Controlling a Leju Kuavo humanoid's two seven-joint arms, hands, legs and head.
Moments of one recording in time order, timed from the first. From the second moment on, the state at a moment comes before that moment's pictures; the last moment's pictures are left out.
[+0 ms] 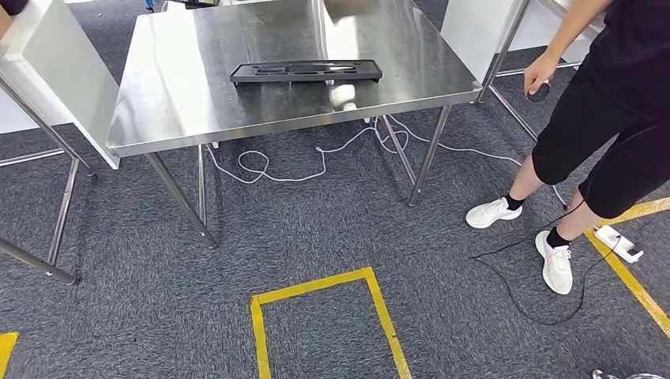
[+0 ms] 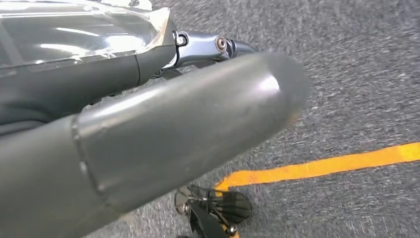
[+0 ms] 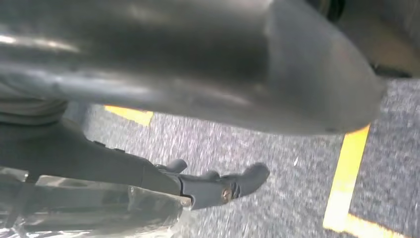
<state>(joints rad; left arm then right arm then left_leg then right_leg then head) -0.02 -0.05 0.20 -0.20 -0.06 0.32 -0.49 -0.05 0.07 0.46 -0.17 0.03 -0.24 0.03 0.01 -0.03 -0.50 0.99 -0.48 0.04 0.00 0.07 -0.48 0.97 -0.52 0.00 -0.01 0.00</state>
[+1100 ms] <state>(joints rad) -0.04 -0.05 0.17 -0.18 -0.11 0.28 -0.45 -0.05 0.08 0.47 -0.16 0.04 -0.23 0.09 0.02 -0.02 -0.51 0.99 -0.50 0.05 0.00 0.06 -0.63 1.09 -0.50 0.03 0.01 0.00</state>
